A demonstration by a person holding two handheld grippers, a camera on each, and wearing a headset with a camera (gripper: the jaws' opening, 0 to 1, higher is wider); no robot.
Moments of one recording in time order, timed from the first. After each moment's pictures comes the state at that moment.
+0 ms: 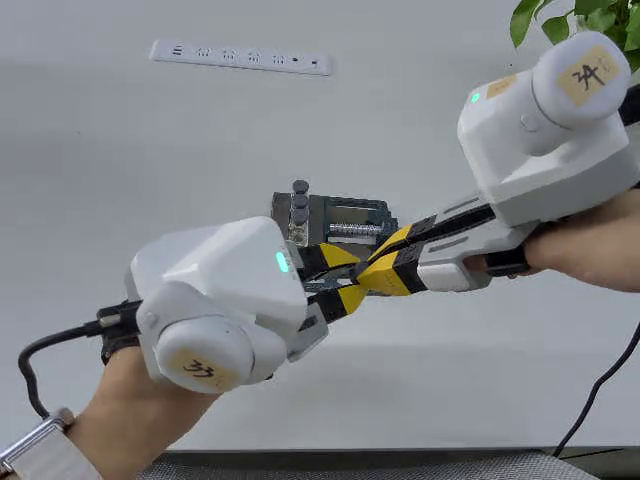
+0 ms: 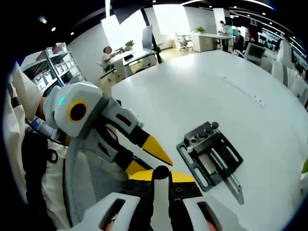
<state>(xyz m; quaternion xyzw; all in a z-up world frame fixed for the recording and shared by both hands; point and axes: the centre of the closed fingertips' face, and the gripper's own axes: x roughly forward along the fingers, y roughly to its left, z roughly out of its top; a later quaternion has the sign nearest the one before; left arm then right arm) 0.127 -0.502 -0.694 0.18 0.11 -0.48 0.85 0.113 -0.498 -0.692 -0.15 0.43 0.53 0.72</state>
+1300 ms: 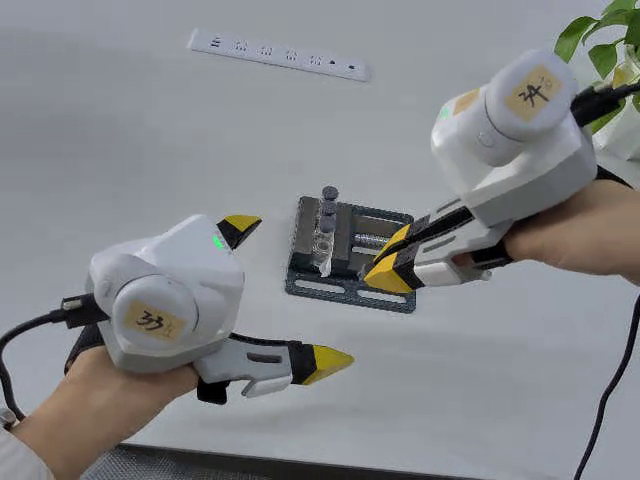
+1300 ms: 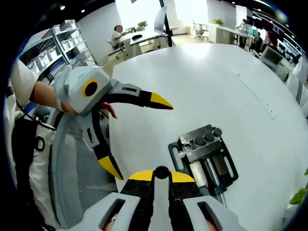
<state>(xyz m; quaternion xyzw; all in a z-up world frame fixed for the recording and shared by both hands) 0.148 -0.438 -0.744 0.08 0.19 -0.39 0.90 0.148 -0.479 -0.721 -0.24 0.45 0.55 0.66</state>
